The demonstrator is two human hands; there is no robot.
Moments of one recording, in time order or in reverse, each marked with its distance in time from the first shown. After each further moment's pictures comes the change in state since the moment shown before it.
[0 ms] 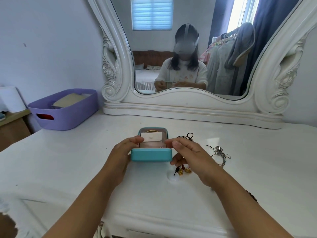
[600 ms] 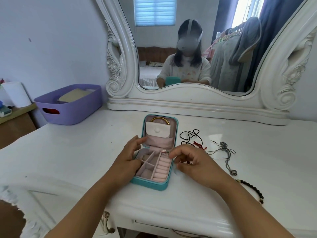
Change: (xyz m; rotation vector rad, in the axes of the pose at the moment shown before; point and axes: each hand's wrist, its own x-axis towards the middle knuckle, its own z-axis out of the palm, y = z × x) left_hand -0.017 -0.026 -0.021 0.508 -0.196 0.173; right_hand -0.009 0.022 0.003 -0.362 -0.063 -0.222
